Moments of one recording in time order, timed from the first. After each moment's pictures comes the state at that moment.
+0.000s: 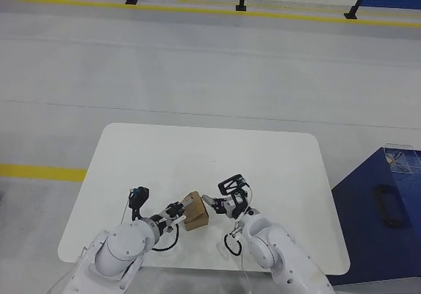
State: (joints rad) left arm 1.30 -1.21 -1.16 -1.83 0.16 0.68 -0.51; right arm -1.22 -1.30 1.01 -1.56 -1.20 0.00 0.27
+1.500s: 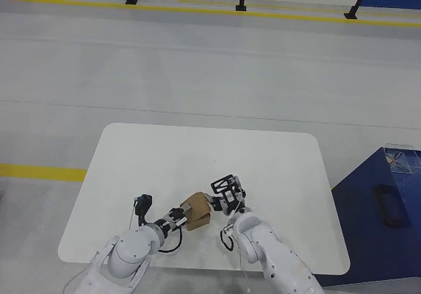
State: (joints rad) left arm 1.31 -1.24 -1.11 -1.65 0.04 0.50 -0.35; right arm -1.16 -1.36 0.96 -1.41 -1.35 0.13 0.27
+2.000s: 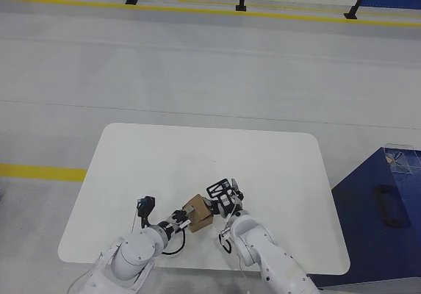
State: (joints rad) left arm 1.31 -1.25 -1.09 -1.65 0.06 0.53 -0.33; right arm -1.16 -1.37 0.94 -1.38 -1.42 0.14 0.27
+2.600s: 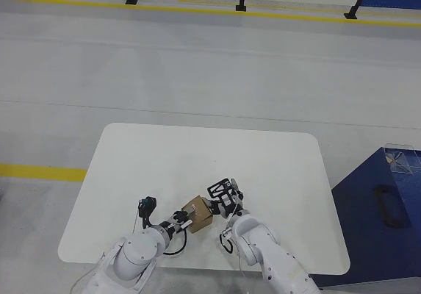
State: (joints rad) left arm 1.30 -1.26 -1.08 -1.64 0.06 0.53 -0.32; right arm -1.17 -1.38 0.98 -1.39 -1.41 0.08 0.26
